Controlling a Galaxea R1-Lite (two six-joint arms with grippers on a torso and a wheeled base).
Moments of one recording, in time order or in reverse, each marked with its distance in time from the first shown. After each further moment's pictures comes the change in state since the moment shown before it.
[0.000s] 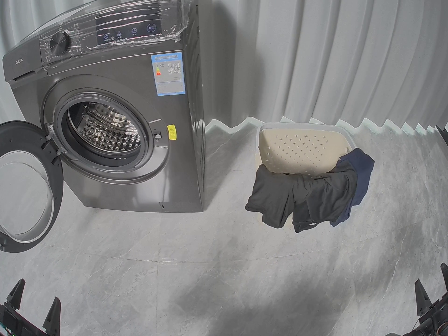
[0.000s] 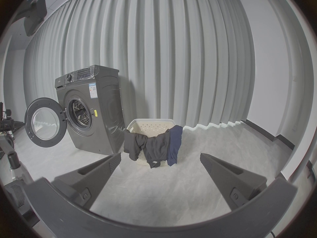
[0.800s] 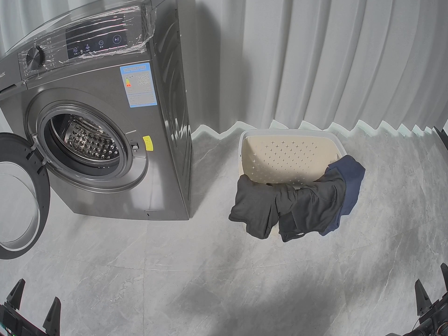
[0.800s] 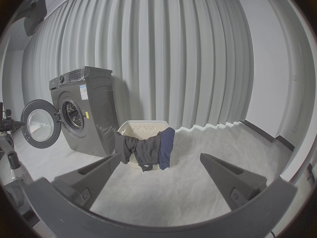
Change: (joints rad) left arm 0.000 0.000 0.000 0.000 0.000 -0.001; right arm 0.000 0.001 0.000 0.000 0.000 0.000
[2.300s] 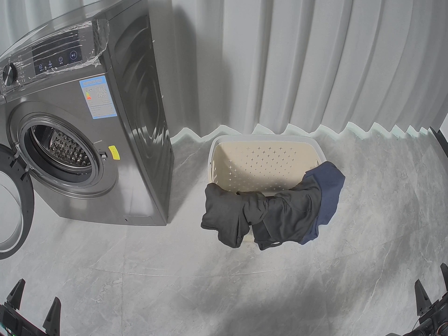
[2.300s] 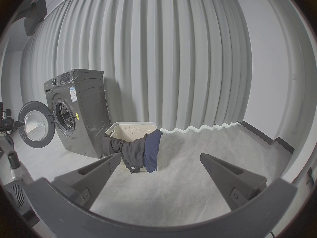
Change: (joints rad) left arm 0.000 0.000 0.000 0.000 0.000 -0.002; right arm 0.000 0.001 0.000 0.000 0.000 0.000
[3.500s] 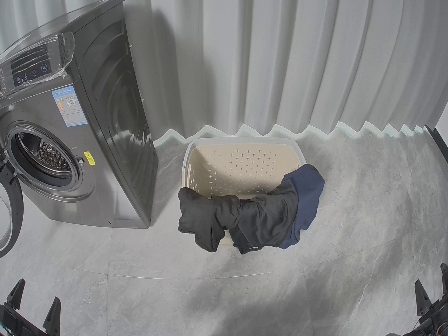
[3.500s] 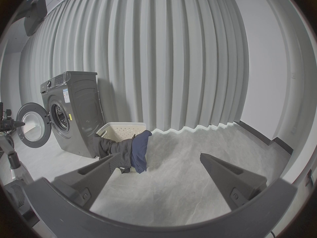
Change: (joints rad) left arm 0.000 0.000 0.000 0.000 0.000 -0.002; right arm 0.001 0.000 0.000 0.000 0.000 0.000
